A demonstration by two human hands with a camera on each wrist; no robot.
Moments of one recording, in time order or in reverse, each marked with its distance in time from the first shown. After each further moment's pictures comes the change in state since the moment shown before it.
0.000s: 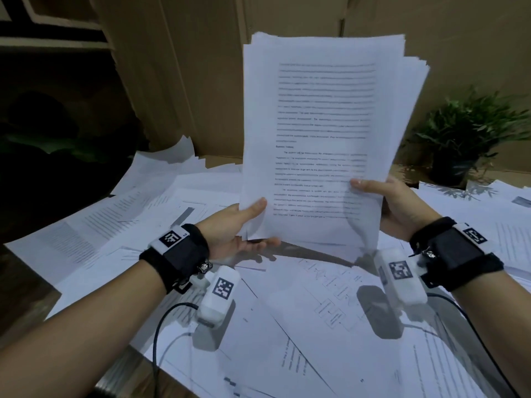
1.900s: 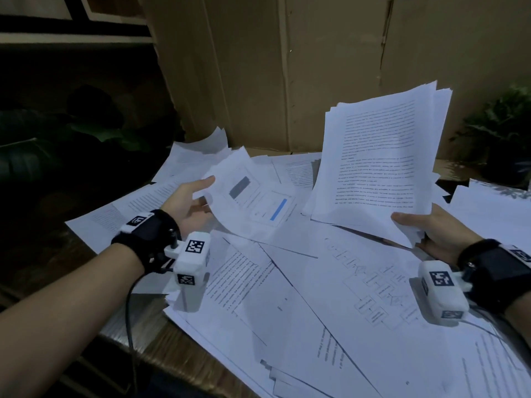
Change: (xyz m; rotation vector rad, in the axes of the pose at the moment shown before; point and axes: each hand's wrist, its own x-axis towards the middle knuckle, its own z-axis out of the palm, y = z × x) left_hand -0.028 0.012 -0.113 -0.342 0.515 0.140; right_hand 0.007 0.057 -0.046 -0.206 0.147 0.164
